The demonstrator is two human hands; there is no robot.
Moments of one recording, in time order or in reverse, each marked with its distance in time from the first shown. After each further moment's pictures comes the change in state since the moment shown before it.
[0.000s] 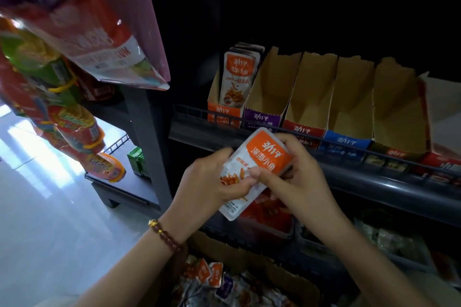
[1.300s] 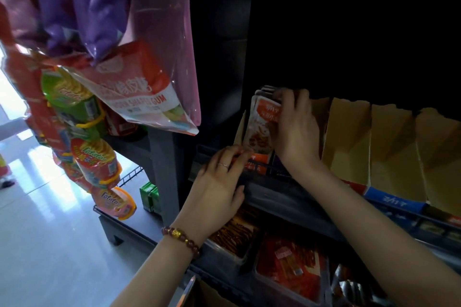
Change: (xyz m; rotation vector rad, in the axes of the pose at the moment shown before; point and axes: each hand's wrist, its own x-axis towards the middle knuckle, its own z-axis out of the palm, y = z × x) left_hand 0.068 -0.060 -0.020 0.622 0.147 0.343; right_hand 0.183 0.007 0.026 -1.060 0.503 -0.408
